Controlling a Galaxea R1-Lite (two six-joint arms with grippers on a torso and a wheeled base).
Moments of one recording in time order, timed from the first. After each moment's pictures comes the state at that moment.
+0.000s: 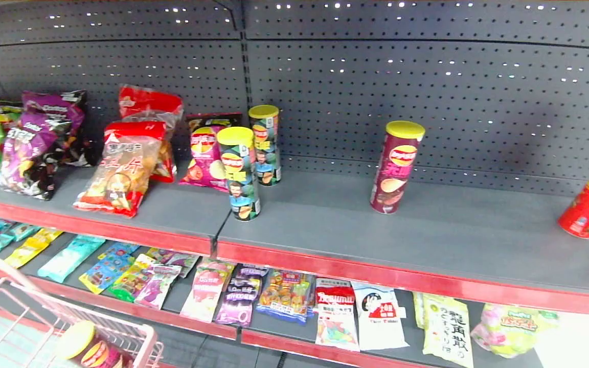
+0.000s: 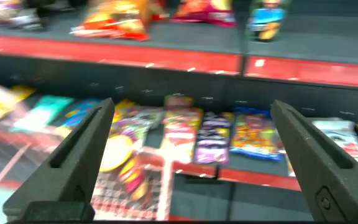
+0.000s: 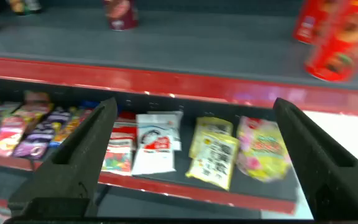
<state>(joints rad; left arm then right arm) 0.00 0.00 0.00 0.00 0.01 0.00 0.00 0.00 0.00 0.00 -0.01 0.00</state>
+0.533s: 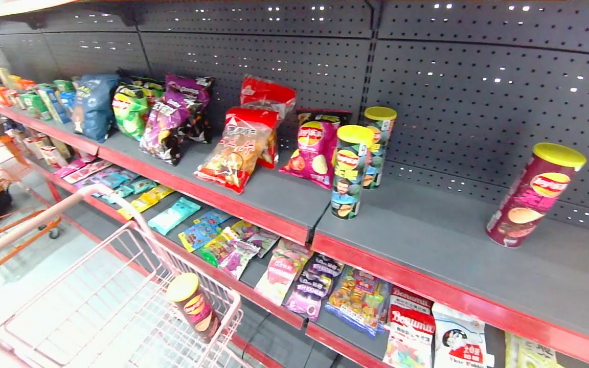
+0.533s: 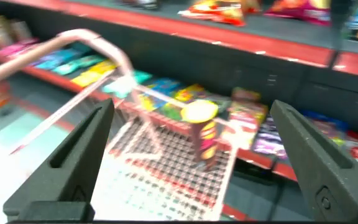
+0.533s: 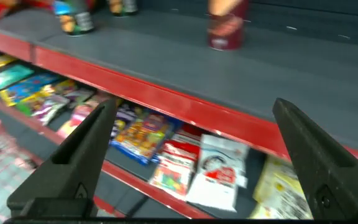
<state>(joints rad) 0.00 0.00 0.00 0.00 0.01 0.00 0.00 0.00 0.00 0.00 -0.01 0.00</state>
